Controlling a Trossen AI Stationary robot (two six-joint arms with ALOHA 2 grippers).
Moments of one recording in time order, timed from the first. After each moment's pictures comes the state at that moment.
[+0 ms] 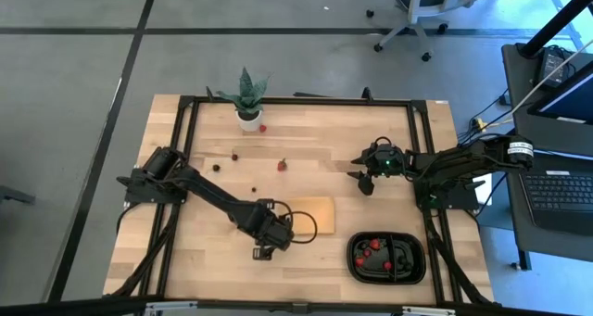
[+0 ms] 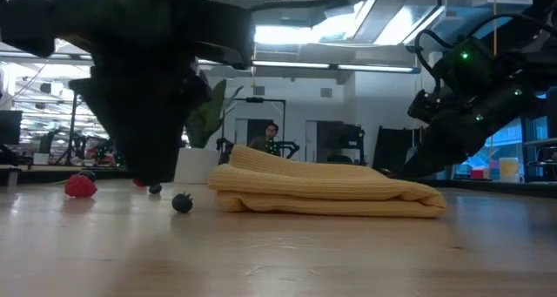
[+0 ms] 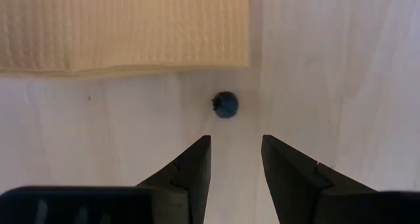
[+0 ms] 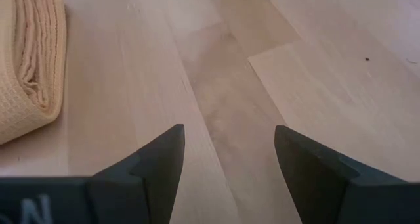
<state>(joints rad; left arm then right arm) -0.42 1.94 1.34 -0.81 -0.13 -0.44 -0.28 1.28 0.14 0.51 -0.02 0.13</state>
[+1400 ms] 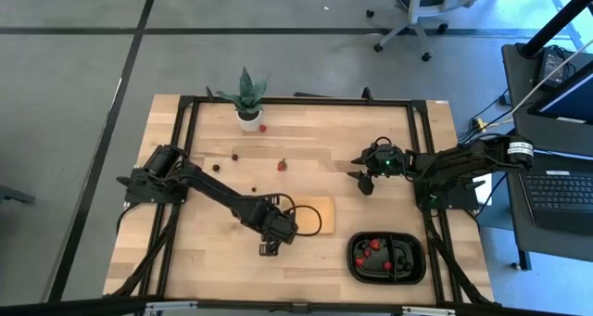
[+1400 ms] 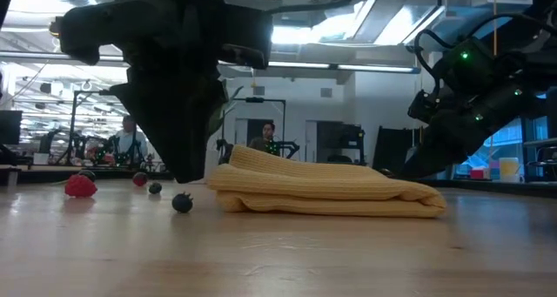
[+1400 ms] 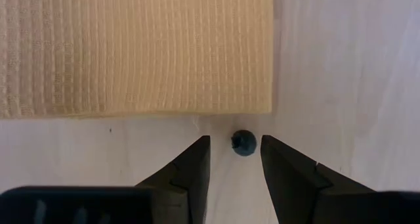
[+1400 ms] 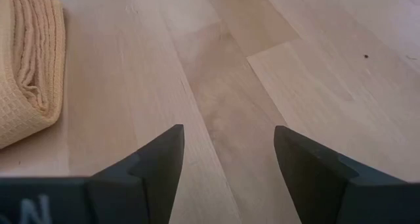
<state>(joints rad) -0.38 1.94 1.34 -0.74 -0.13 -0.41 -0.28 1.28 0.14 0.50 -0.02 0.15</state>
